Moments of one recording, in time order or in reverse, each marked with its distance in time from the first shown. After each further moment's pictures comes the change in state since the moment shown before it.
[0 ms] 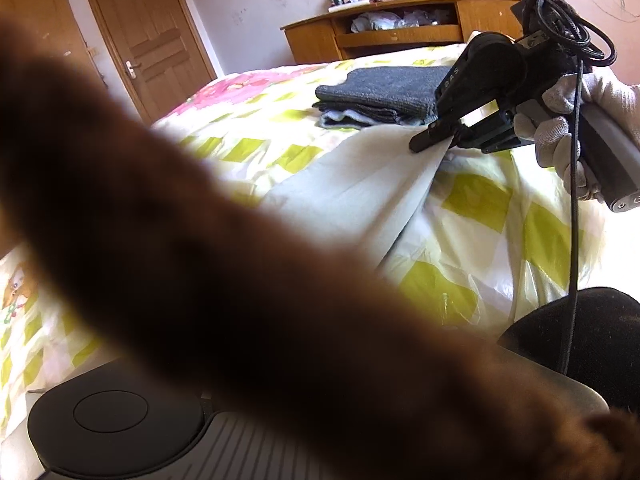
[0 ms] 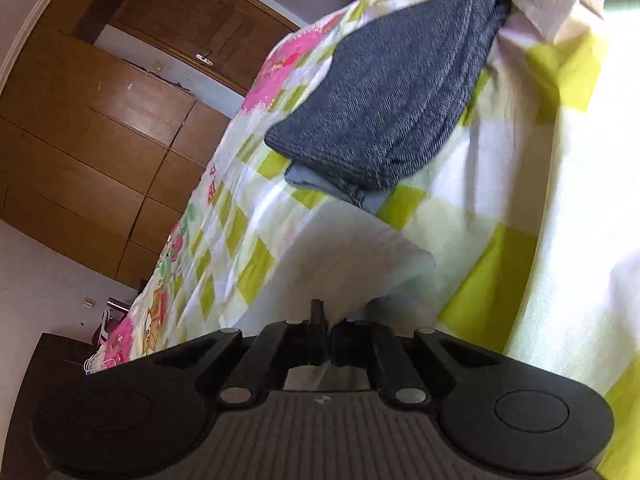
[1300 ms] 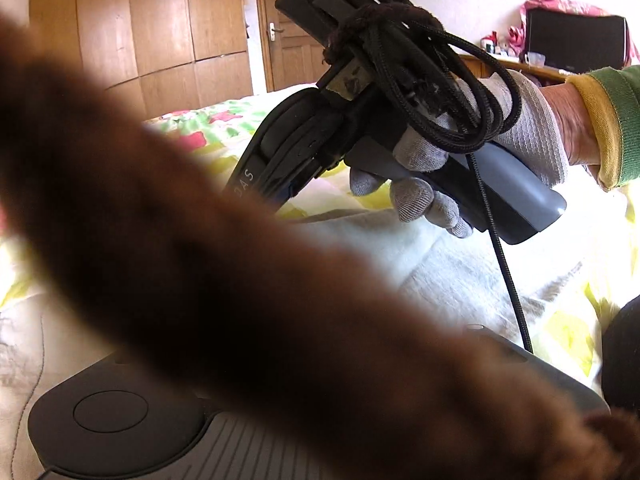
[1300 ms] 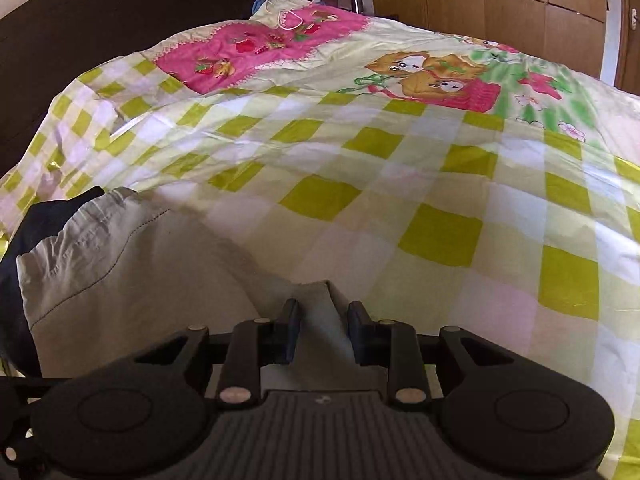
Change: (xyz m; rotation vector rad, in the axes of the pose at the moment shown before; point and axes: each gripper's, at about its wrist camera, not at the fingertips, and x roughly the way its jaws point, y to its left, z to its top) left arm -0.048 0.143 -0.111 -0.411 -0.047 0.164; right arm 0.209 0.316 -0.245 -1.241 0.548 0.296
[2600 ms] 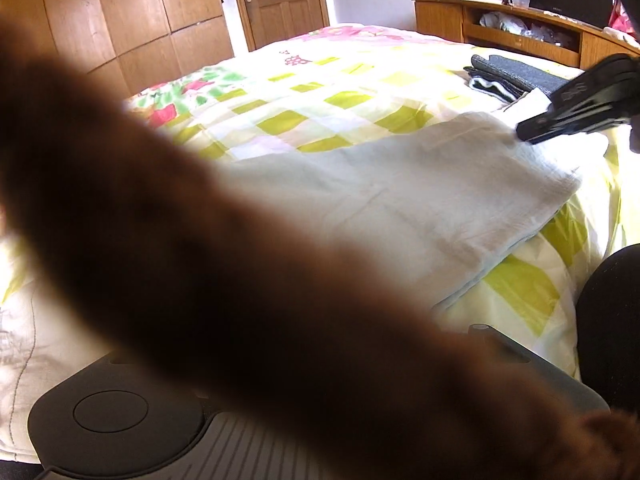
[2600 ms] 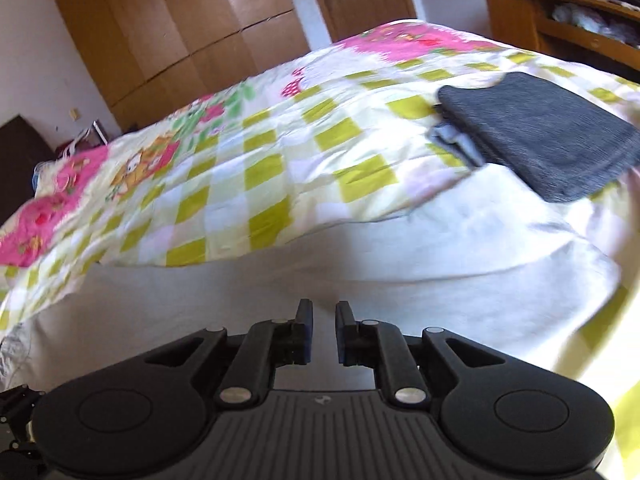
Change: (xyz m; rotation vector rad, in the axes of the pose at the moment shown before) left arm -0.004 -0.058 -0.002 0.108 0.161 0.021; right arm -0.240 -0.093 -0.218 0.728 -0.243 -0.454
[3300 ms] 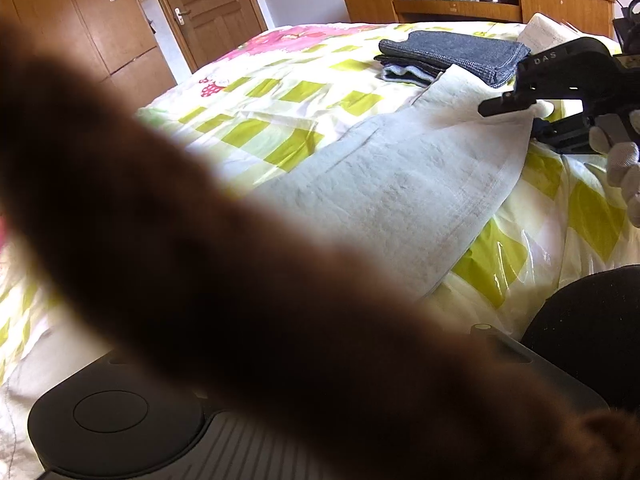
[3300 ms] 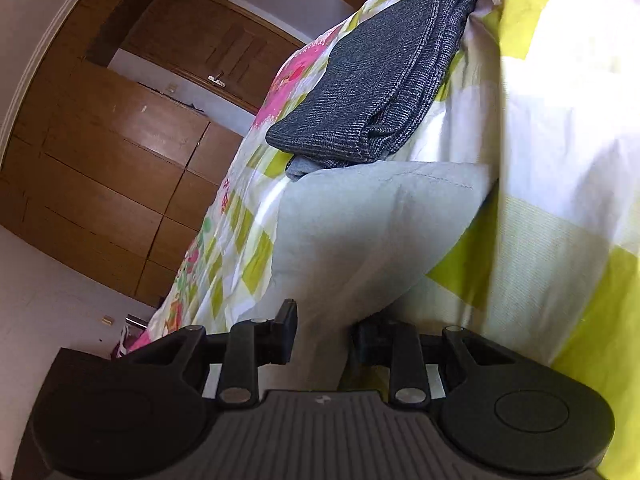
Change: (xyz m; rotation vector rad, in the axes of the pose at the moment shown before) left arm 0.025 -0.091 0.045 0.197 0.015 -0.038; right arm 0.026 -0.128 -0.015 0.648 -0.172 0.219
